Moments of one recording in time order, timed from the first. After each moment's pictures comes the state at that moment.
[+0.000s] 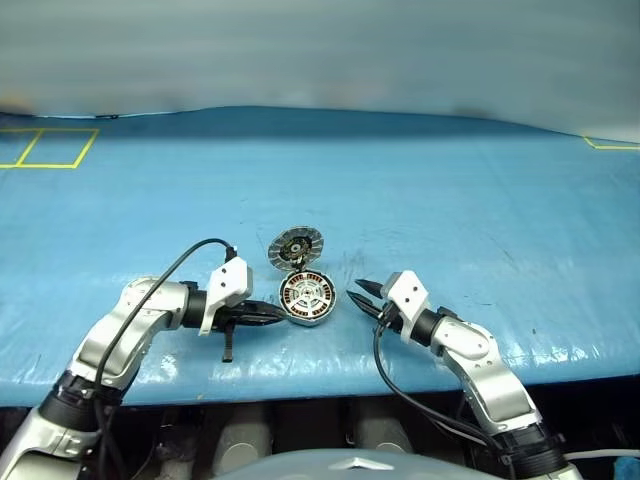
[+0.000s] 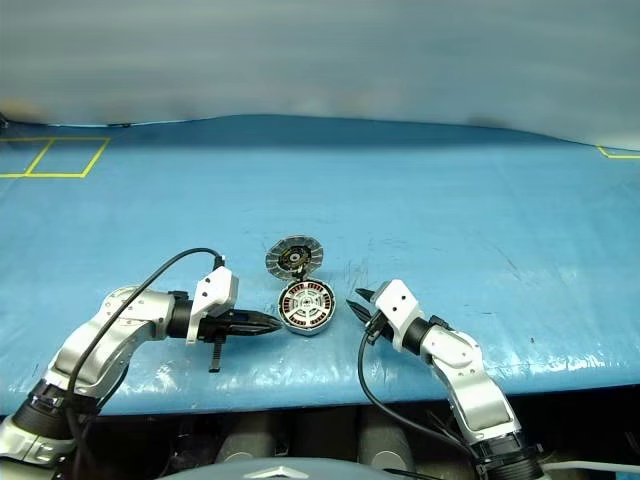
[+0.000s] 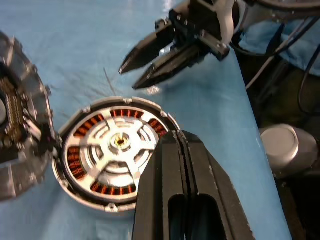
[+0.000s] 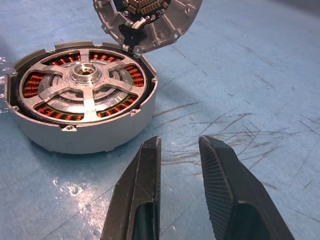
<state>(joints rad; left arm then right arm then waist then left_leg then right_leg) -0.15 0.75 -0.21 -0.24 -0.32 0.40 -1.16 0.04 -0.40 0.17 -0.16 0.10 0.12 0.64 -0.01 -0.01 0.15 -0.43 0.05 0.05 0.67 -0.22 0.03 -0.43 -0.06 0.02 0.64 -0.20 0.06</state>
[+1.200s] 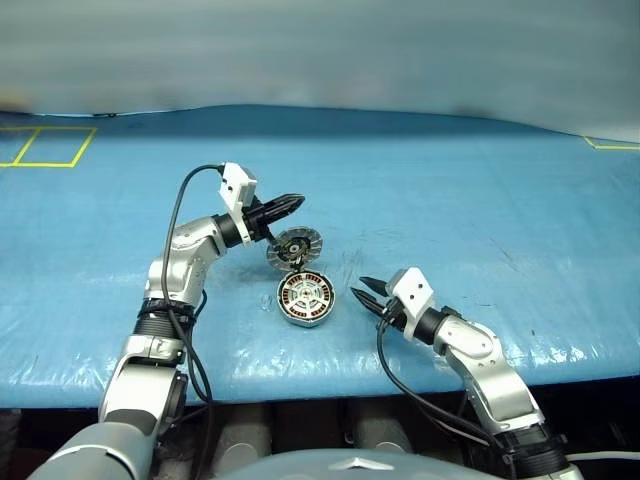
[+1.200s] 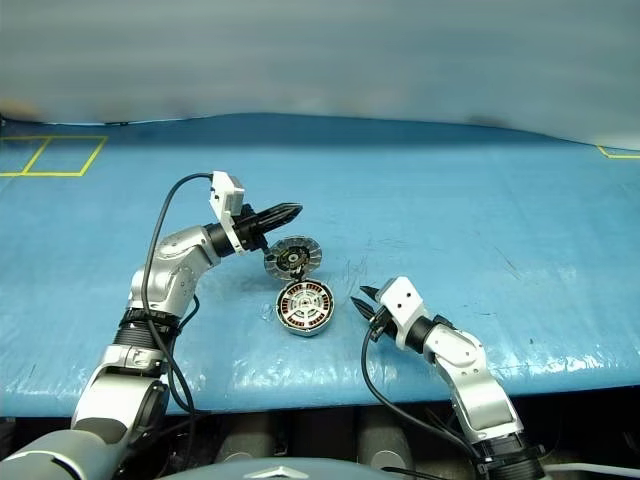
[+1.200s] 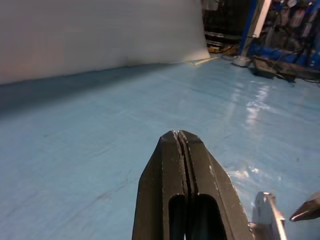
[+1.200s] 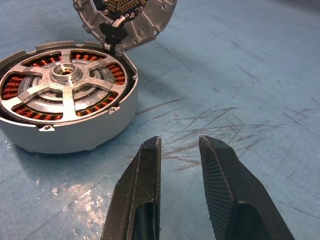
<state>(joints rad) -0.58 0.31 -0.02 0.32 -0.40 0.29 -0.94 0.05 -0.39 0.15 -0.17 0.12 0.14 0.62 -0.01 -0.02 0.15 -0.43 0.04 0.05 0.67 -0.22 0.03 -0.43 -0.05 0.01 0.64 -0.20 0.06</state>
